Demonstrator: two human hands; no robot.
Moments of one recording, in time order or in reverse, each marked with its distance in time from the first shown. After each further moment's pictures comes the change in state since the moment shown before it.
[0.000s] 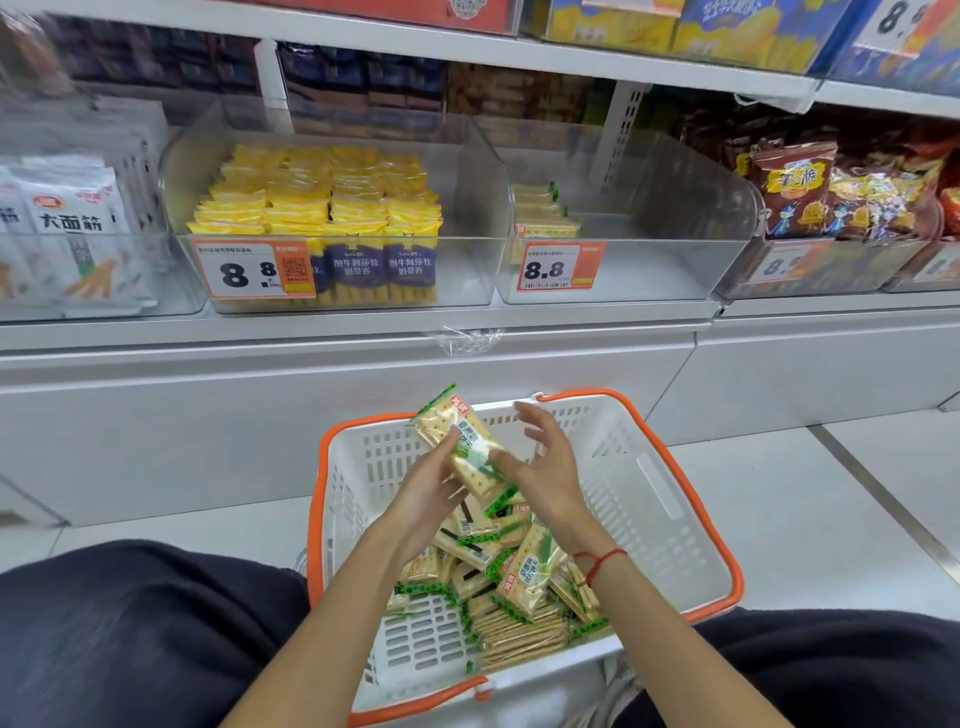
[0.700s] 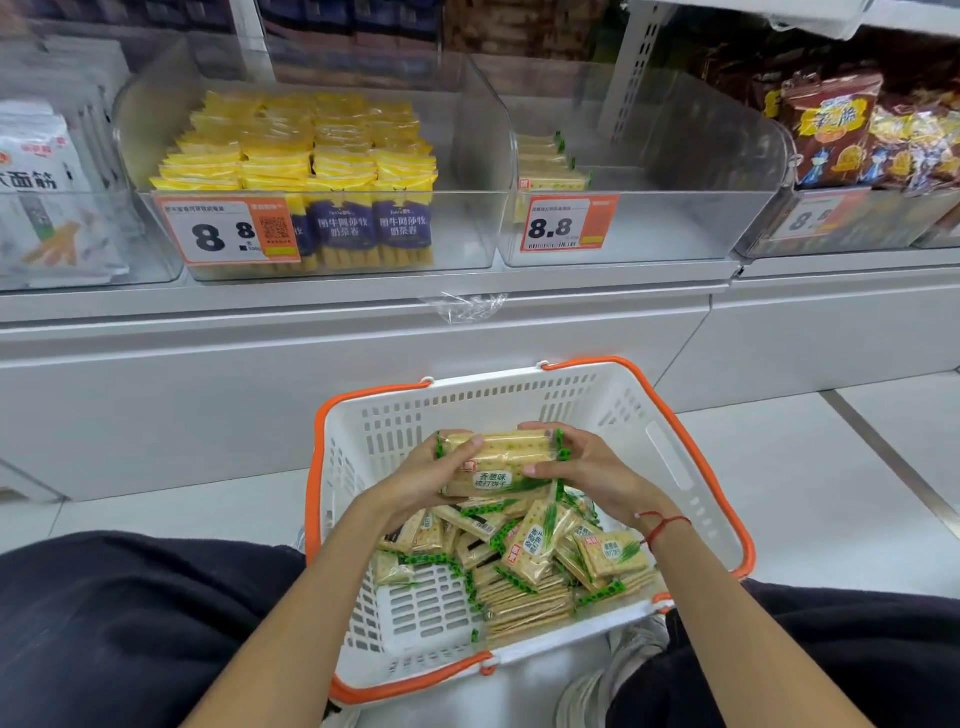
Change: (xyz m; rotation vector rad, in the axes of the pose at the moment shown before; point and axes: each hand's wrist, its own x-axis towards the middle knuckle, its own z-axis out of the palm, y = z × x) left_hand 0.009 -0.003 -0.016 0.424 -0.039 -0.145; right_hand 0.021 0.045 -0.050 0.209 -0.400 0.255
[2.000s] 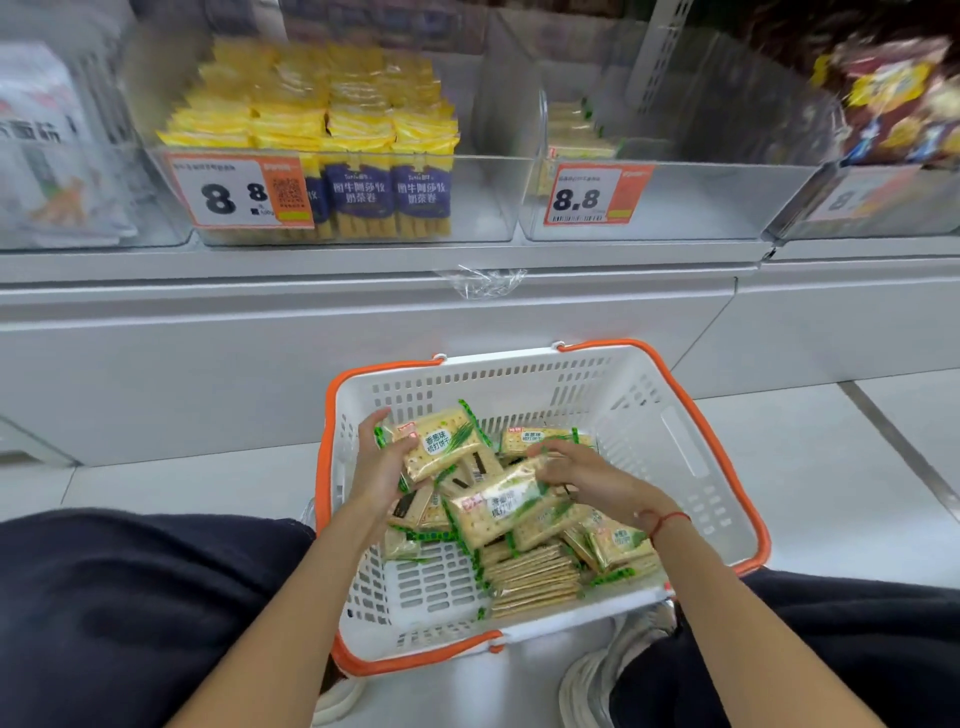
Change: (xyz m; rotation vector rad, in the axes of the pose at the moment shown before) left_hand -0.008 -0.034 -0.026 -0.307 0.498 0.029; right_hand 0.010 0.030 0.003 -0.269 -0.130 0.238
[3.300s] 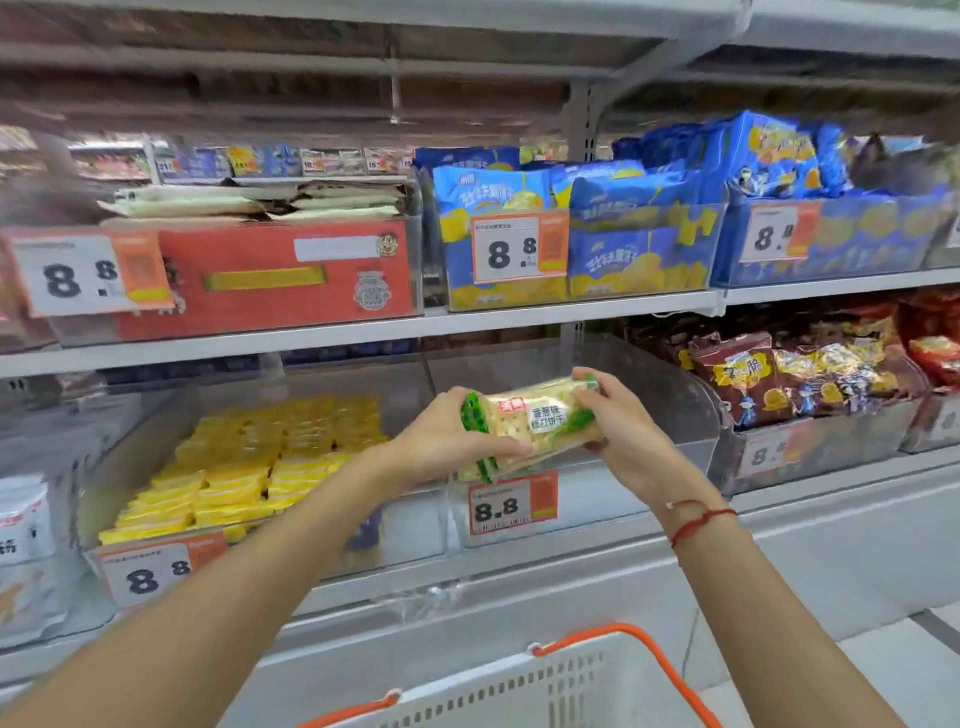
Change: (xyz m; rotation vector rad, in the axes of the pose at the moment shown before) left_hand -0.032 0.310 0.175 0.797 -0.341 0.704; right_hand -0.040 -0.267 -0.168 0.421 0.542 -0.599
